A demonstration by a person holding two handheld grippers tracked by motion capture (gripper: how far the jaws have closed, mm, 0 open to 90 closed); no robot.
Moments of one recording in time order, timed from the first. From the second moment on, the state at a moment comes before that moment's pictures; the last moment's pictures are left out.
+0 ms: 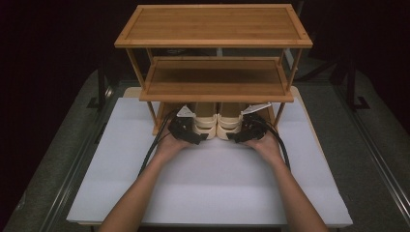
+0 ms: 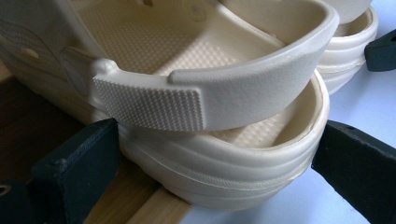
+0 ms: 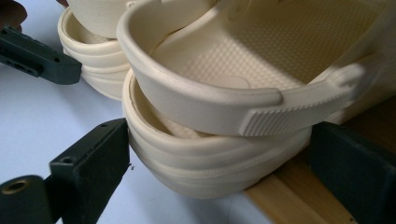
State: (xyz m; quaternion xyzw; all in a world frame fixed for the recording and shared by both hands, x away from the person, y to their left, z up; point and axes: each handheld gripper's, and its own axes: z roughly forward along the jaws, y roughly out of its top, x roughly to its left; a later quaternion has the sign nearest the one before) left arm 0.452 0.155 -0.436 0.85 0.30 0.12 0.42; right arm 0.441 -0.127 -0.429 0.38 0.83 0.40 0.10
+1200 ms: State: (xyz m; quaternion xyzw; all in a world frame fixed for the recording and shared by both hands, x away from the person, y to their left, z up) left arm 0.380 0.230 -0.415 0.85 0.30 0.14 0.40; right arm 0.366 -0.191 -0.431 0.42 0.81 0.39 0.13
